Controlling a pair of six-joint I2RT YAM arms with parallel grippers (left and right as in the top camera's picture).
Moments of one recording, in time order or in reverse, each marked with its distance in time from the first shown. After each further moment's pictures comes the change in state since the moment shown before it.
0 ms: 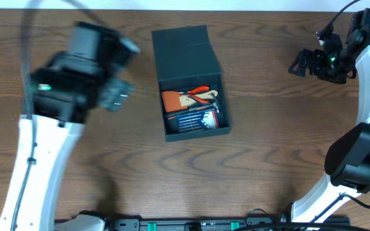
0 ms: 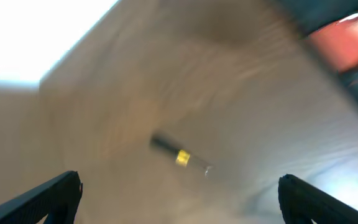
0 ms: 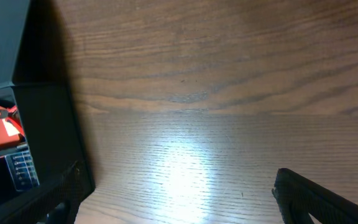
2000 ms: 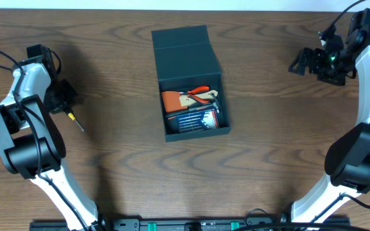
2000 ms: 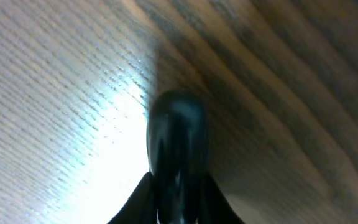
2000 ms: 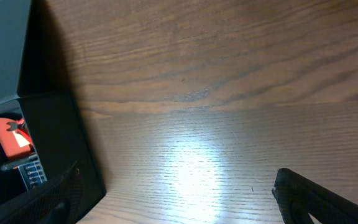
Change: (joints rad) left arm 0.534 0.706 -0.202 0.407 0.209 -0.764; right arm 0.000 0.000 0.000 -0.003 -0.001 0.083
